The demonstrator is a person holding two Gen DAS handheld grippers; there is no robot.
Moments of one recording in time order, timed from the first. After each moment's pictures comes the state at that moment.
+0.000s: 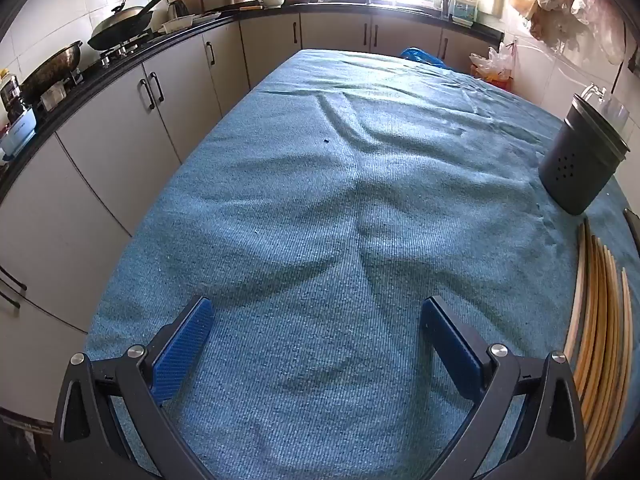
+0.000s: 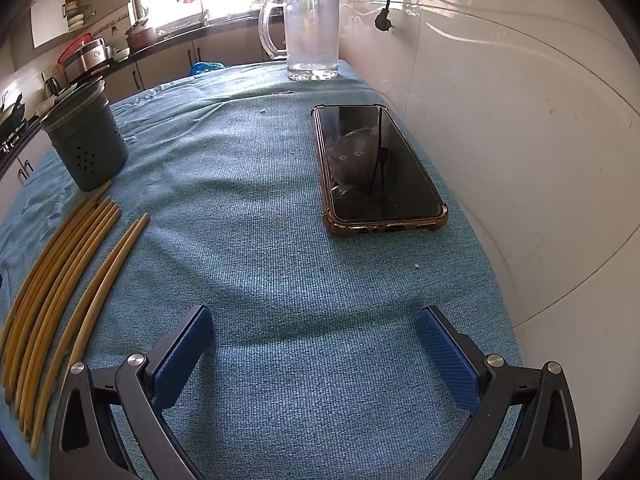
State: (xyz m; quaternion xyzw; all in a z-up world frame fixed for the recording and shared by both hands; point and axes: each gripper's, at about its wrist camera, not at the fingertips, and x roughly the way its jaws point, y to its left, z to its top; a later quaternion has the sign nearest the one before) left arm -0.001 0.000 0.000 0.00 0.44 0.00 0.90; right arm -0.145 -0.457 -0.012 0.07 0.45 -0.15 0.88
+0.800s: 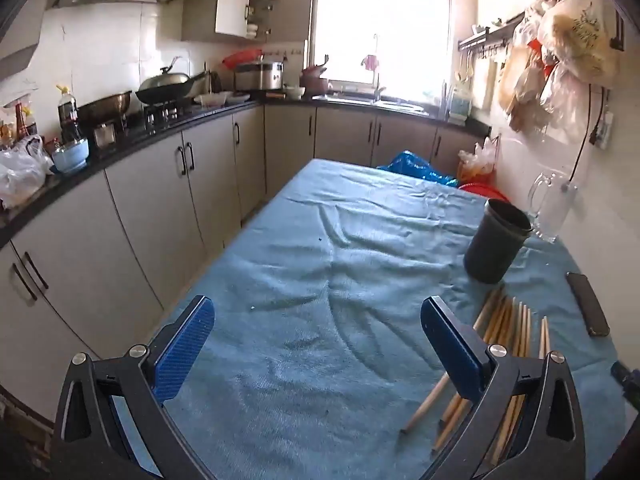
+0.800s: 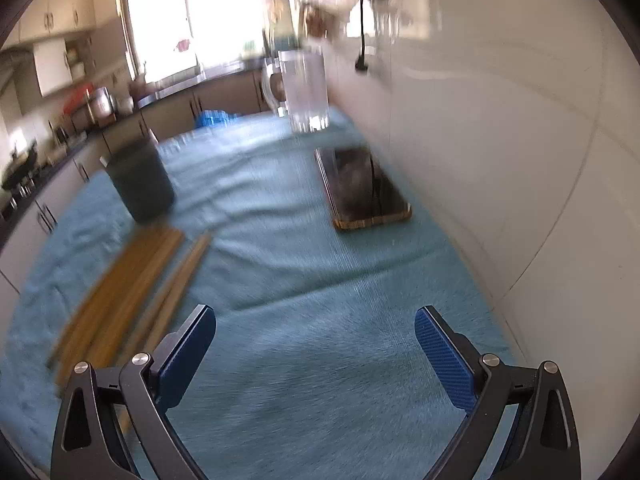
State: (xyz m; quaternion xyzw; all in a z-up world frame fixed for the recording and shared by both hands) left arm -0.119 -0.004 0.110 -0.03 0.29 0.02 0.95; right arm -0.244 -0.411 0.050 0.12 0.35 -0.16 0.91
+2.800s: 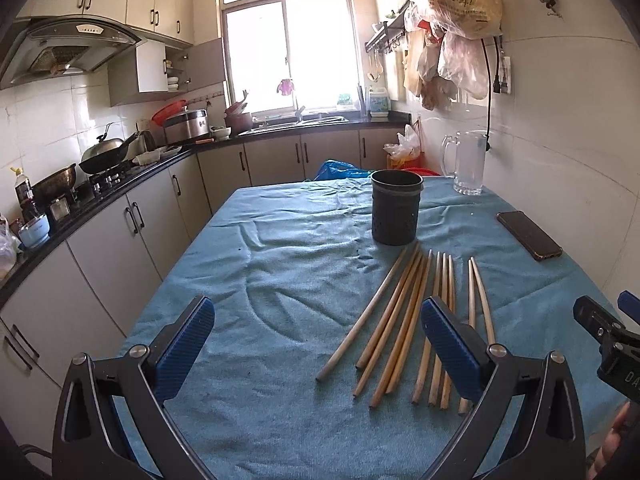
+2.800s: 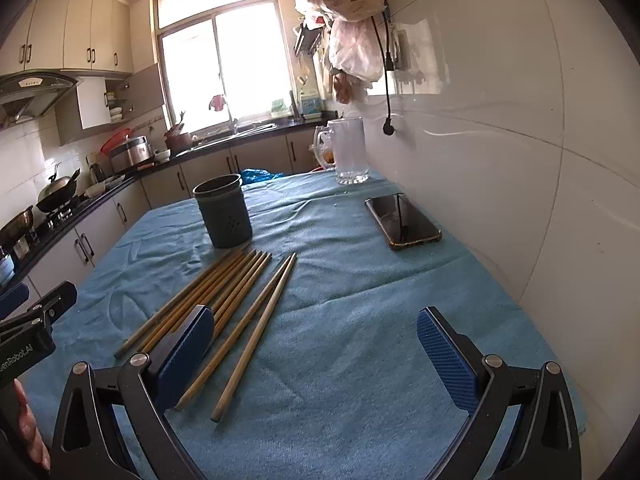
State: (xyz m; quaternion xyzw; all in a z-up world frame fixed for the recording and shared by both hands) left arm -0.192 -0.084 0.097 0.07 0.24 -0.09 0.96; right arm -0.292 -0.329 0.073 0.12 0.26 -0.14 0.95
